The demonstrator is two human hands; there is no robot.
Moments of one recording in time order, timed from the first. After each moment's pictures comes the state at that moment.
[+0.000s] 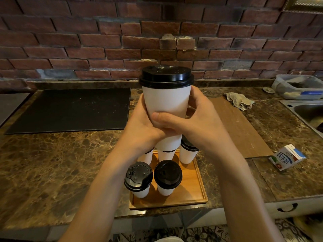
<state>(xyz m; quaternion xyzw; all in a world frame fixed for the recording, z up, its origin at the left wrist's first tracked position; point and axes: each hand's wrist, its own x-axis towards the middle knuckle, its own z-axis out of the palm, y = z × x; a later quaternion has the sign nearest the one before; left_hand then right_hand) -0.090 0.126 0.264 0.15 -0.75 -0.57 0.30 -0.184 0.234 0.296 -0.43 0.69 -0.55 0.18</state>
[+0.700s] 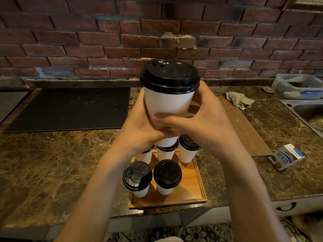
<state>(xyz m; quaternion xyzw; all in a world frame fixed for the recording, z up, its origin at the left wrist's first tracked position) -0.086 0.121 0.268 0.08 -0.77 -0.55 0.30 -0.192 0.237 0.299 -0.46 0.69 -0.54 0.13</state>
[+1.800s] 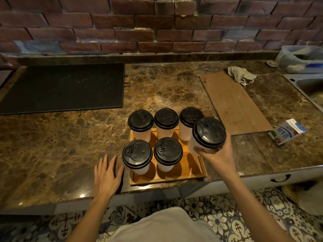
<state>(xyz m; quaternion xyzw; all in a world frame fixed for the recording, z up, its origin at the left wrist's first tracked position) 0.027 0.093 -0.027 0.51 -0.83 -0.22 0.05 -0.237 0.310 0.083 -0.26 0.75 -0.59 0.14</state>
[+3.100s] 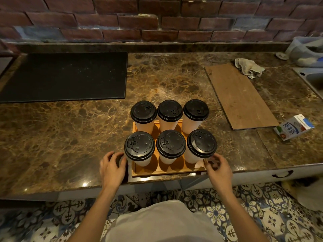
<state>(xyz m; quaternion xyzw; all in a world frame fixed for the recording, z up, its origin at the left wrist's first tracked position) 0.015 0.109 -0.015 0.56 -0.76 -0.31 0.11 -0.214 0.347 -0.001 -0.13 0.88 -0.43 0.16</state>
